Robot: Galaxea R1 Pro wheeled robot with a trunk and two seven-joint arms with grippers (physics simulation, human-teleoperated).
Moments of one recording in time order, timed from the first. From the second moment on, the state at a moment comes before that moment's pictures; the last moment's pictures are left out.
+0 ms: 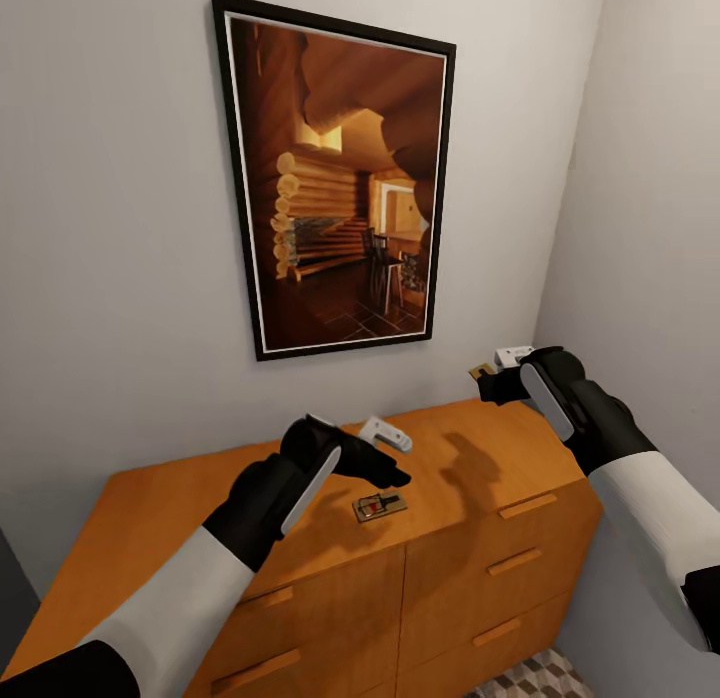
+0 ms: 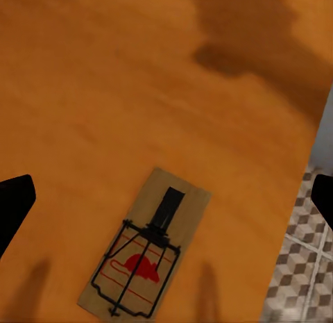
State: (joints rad) left arm -0.83 -0.14 -0.55 -1.13 0.14 1.02 -0.30; right arm -1.06 -0.25 0.33 -1.00 -0.41 1.04 -0.08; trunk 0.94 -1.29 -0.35
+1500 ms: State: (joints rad) left arm -0.83 -0.14 -0.55 -0.99 0.14 0.96 -0.30; right arm -1.06 -0.25 0.33 -0.99 -0.41 1.04 -0.08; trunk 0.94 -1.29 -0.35
